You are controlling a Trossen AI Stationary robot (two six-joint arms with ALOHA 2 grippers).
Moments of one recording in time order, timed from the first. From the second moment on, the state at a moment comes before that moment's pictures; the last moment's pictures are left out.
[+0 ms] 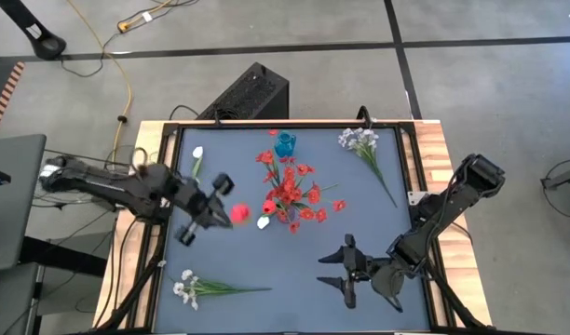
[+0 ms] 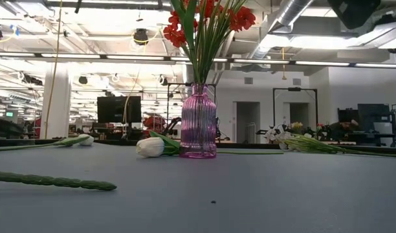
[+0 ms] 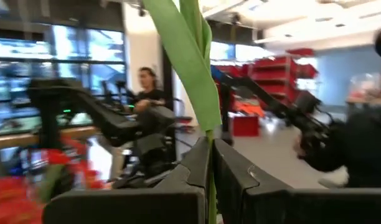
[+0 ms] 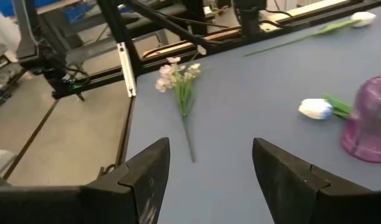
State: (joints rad) left arm -0.16 0.93 0.62 0.58 0.39 -0.07; right arm 0.78 1.51 0.85 0.25 0.76 0.59
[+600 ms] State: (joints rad) left arm -0.45 1.58 0.64 1.20 0.01 -0.07; right arm 0.76 1.73 0.95 0.69 0.76 -0.05
